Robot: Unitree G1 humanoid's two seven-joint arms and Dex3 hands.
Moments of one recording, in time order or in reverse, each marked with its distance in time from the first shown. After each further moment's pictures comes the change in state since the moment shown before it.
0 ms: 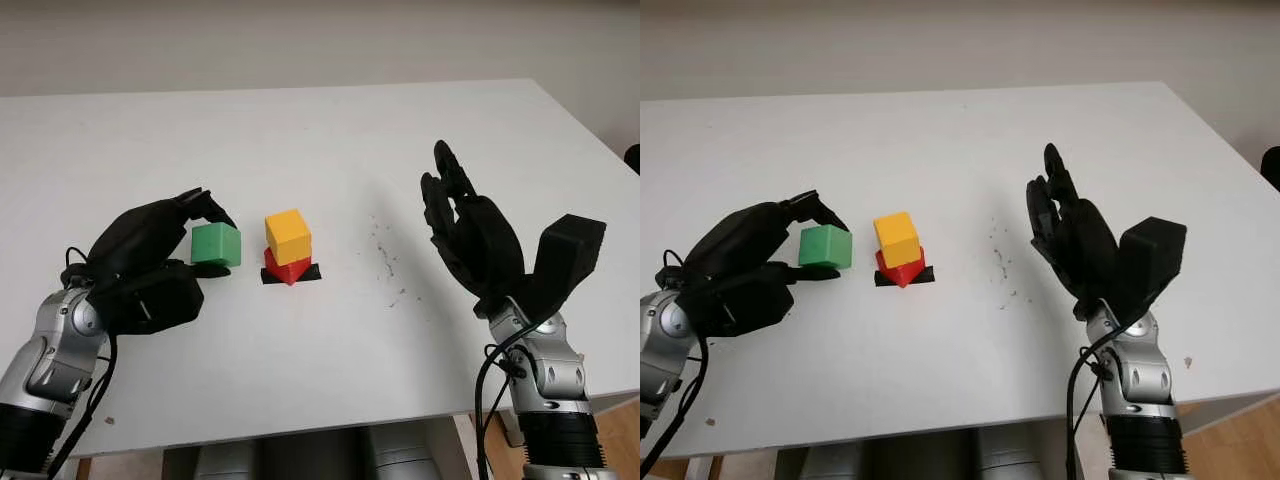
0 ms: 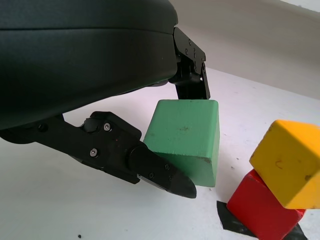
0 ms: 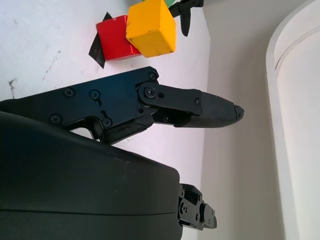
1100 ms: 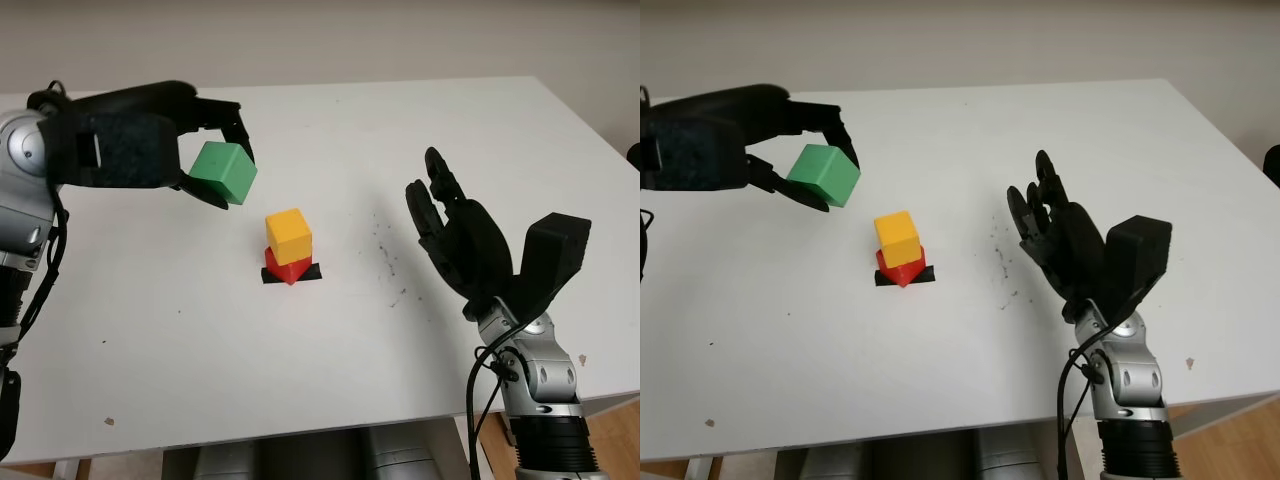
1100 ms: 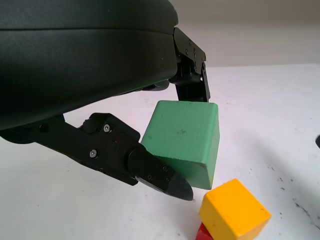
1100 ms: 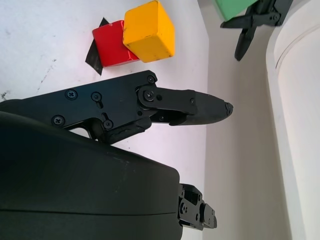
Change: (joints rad) left arm -0.647 0.113 -0.117 0.189 -0.121 0.026 -0.601; right arm 0.009 0.025 0.029 -0.018 -0.001 -0.019 -0.007
